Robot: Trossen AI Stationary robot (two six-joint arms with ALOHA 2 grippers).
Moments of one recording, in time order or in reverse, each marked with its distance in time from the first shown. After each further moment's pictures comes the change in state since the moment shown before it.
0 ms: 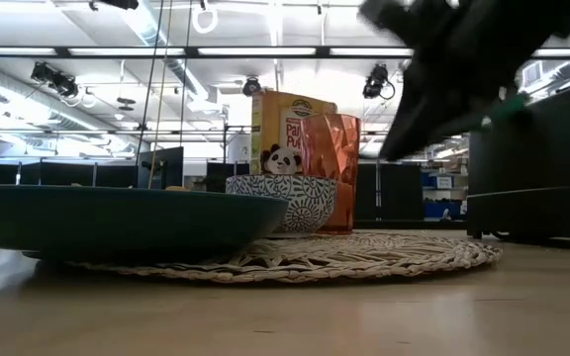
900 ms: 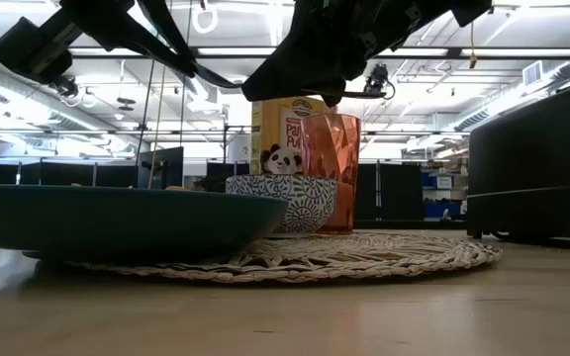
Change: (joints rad) left arm 0.026 0.565 0.000 0.547 0.230 1.181; right arm -0.262 -0.015 -0.040 0.743 -0.535 -1.553
